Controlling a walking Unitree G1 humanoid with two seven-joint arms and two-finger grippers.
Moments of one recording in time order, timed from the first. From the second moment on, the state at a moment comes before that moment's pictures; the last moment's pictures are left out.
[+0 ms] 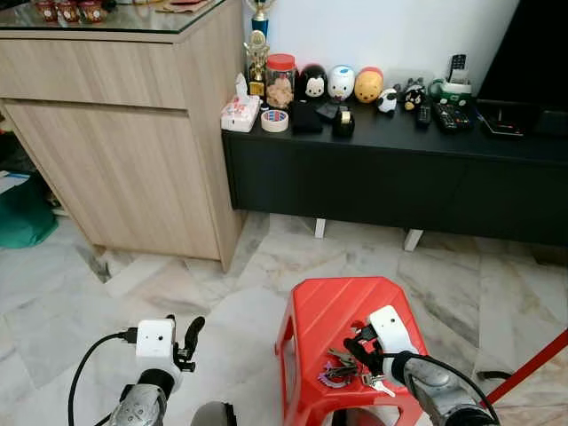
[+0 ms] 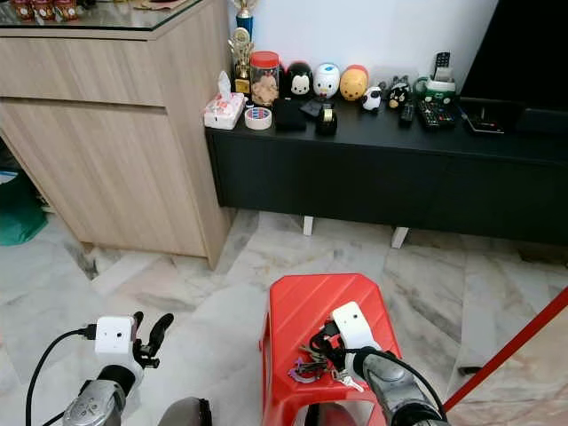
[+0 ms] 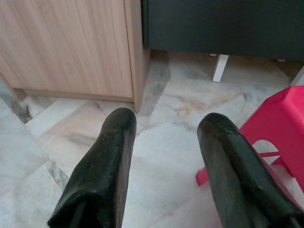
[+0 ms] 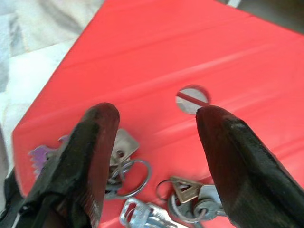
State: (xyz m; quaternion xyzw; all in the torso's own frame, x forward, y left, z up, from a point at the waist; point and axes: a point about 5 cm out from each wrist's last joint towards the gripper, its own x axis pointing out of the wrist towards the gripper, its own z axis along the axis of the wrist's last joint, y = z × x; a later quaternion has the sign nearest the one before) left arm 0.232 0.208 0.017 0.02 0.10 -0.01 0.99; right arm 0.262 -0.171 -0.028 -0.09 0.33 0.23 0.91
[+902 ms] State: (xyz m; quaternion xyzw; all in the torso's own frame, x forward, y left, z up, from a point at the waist) left arm 0.236 0.208 0.019 0.02 0.10 -0.01 0.99; right arm 0.256 -0.154 -0.031 -0.33 0.33 0.42 0.78
